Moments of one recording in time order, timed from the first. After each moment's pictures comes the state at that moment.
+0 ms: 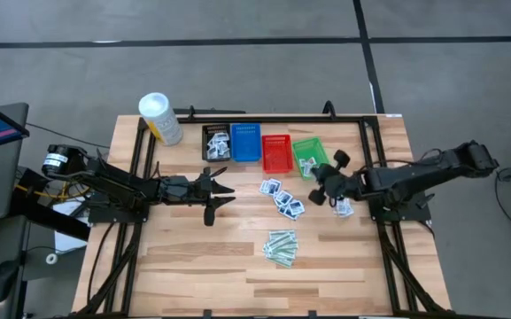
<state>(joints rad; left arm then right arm) -0.14 1.30 0.32 0.78 -0.22 -0.15 0.14 1.06 0.50 -0.26 0.75 0.28</state>
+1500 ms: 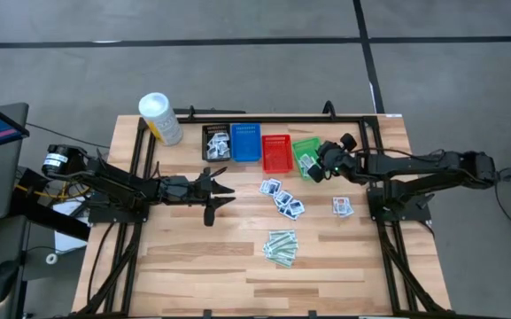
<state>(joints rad) -0.14 1.30 0.32 0.78 -0.21 -0.17 -0.18 1.07 0.50 -0.21 0.70 0.20</state>
